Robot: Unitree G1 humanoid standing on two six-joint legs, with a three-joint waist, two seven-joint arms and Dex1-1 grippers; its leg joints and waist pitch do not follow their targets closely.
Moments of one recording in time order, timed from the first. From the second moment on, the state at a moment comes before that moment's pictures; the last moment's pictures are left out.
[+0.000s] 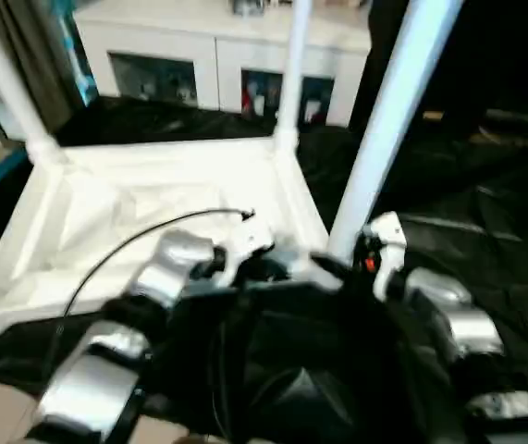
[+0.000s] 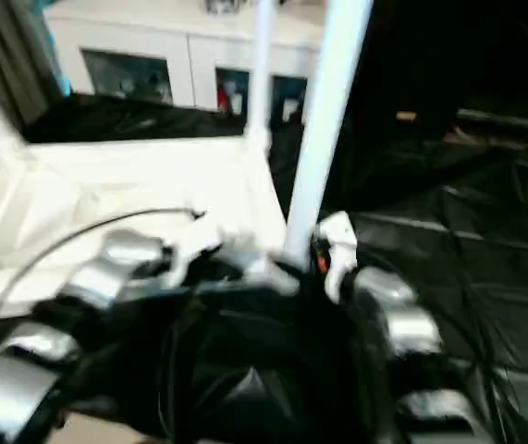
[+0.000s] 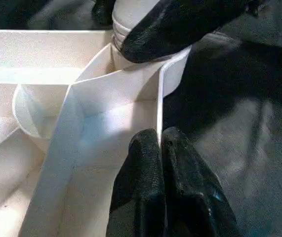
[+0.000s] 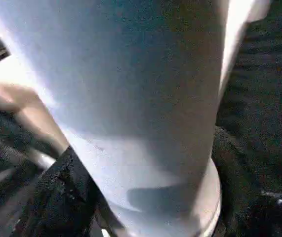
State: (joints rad) left arm -0.75 0.15 -0.25 0.88 0.10 0.02 -0.98; right arm -0.45 -0.19 -0.04 0.62 0.20 0.15 0.64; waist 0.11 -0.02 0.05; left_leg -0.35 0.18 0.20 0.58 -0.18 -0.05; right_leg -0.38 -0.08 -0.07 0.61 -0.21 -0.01
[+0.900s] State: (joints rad) left arm -0.73 0.22 -0.27 0.83 0.06 -0.02 -1.23; right arm -0.42 -0.34 0.05 0.54 0.22 0.14 1.01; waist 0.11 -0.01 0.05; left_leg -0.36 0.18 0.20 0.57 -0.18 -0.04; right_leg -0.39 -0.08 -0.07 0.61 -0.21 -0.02
